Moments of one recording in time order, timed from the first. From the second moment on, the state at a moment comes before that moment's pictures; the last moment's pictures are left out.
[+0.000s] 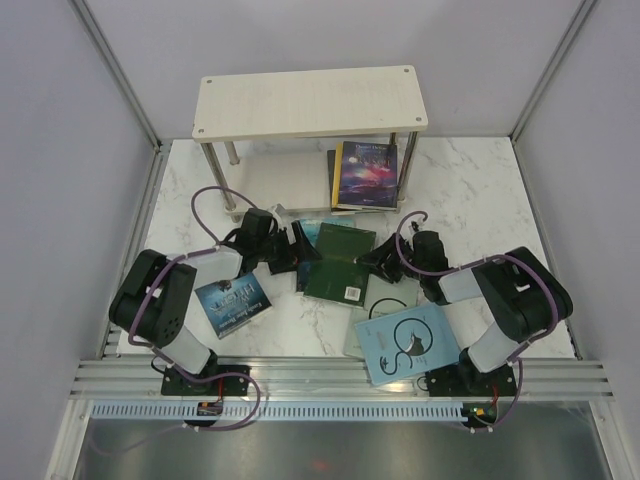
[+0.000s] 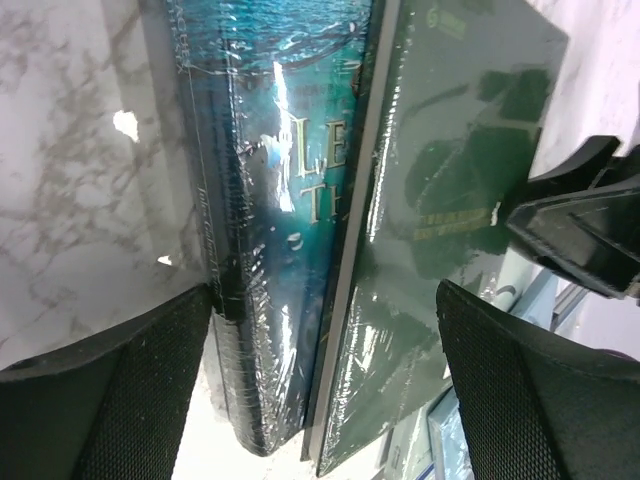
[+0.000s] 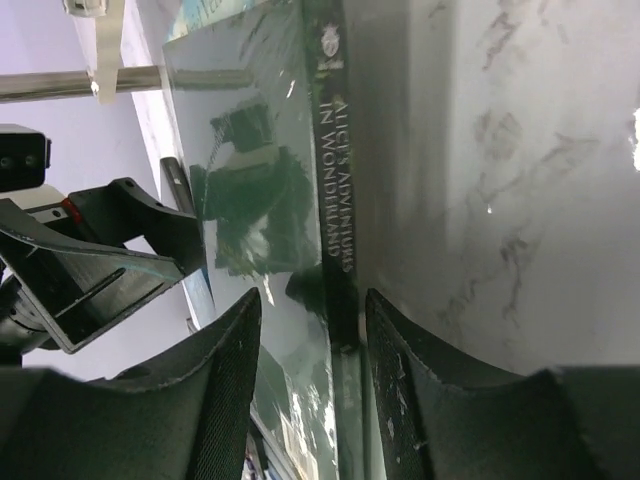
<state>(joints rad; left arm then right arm) -0.42 1.59 0.71 0.09 0.39 -0.72 0.39 1.62 0.41 0.66 -0.40 1.12</state>
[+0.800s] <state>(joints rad) -0.53 1.23 0.78 -0.26 0.05 -0.59 0.44 1.18 0.40 0.23 -0.32 1.09</state>
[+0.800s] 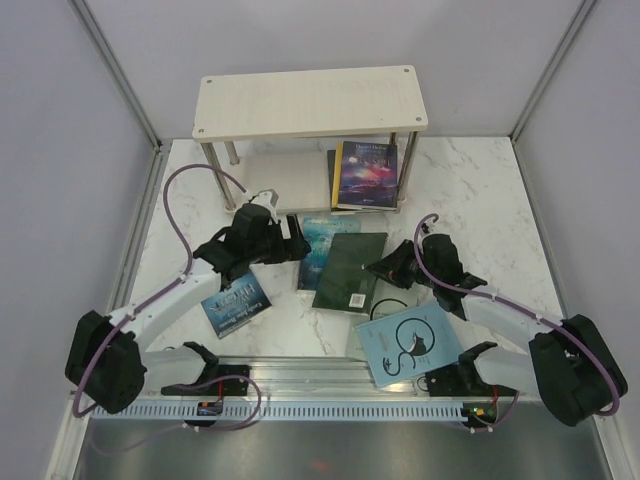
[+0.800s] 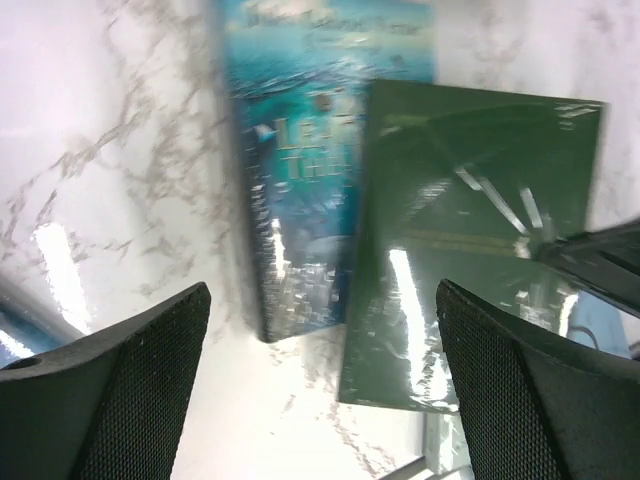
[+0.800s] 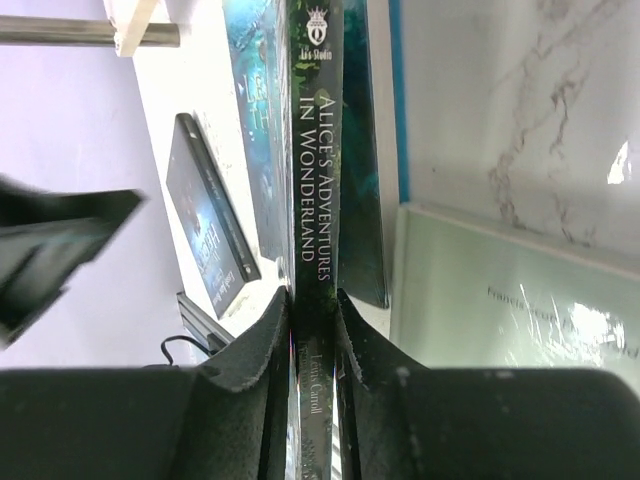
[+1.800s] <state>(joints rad) -1.41 1.73 1.28 -0.65 -0.64 -0.56 0.61 1.01 0.50 -0.15 -0.17 1.16</state>
